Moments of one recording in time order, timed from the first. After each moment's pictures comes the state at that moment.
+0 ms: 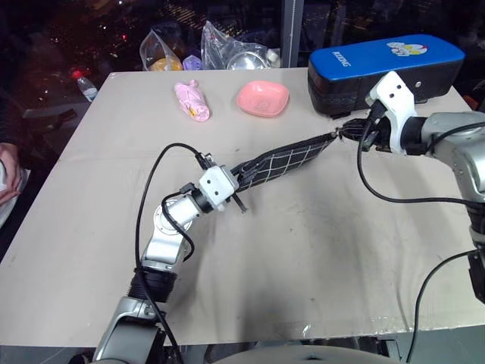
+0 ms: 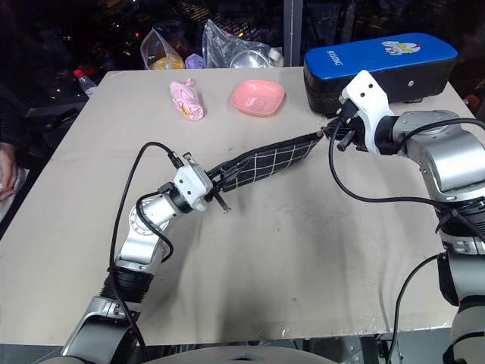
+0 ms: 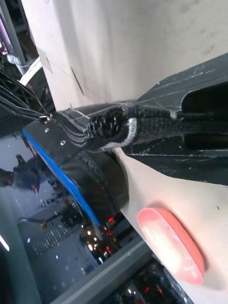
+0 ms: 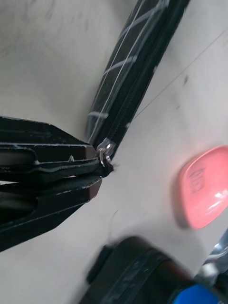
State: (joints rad) left arm -0.34 0.42 -0.10 0.11 -0.12 -0.42 -0.72; right arm -0.83 -0.78 0.10 -0.11 0.34 0.90 0.80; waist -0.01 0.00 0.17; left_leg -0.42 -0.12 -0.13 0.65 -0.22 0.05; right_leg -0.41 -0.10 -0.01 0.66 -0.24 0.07
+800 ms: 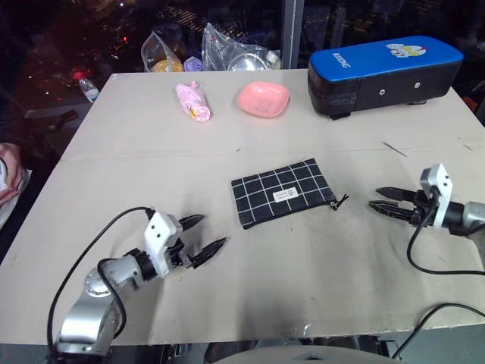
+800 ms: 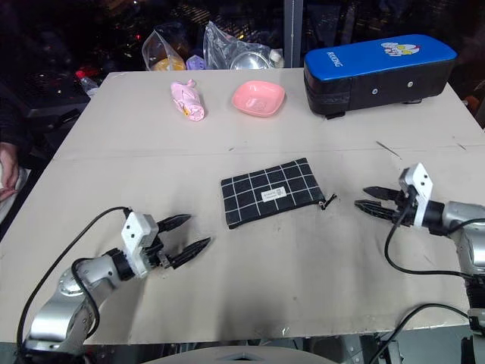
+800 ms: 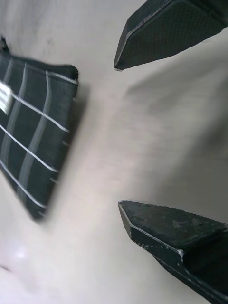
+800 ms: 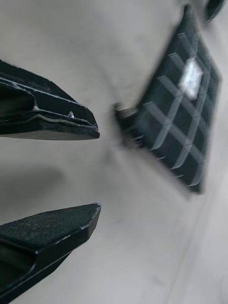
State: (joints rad) left arm 0.24 0.65 0.12 -0.24 -0.48 0.18 -0.79; right arm -0.25 -0.78 -0.17 0.30 0.40 0.15 1.25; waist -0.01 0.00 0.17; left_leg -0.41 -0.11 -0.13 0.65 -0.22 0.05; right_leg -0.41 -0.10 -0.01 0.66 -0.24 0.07
